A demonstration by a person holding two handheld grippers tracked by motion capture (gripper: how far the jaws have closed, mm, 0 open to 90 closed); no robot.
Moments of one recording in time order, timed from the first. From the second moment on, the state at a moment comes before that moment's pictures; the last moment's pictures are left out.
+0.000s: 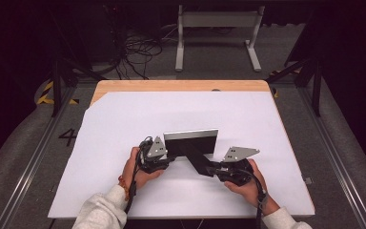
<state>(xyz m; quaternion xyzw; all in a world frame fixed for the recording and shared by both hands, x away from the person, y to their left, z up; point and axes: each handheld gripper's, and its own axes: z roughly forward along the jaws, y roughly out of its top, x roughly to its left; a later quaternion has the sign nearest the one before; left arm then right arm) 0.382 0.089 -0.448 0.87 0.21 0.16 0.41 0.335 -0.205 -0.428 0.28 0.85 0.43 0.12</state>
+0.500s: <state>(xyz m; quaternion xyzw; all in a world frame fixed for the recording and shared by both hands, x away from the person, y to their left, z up) 0.381 0.092 -0.445 0.85 0.23 0.18 0.44 0.334 -0.203 -0.431 0.28 0.85 0.42 0.11</state>
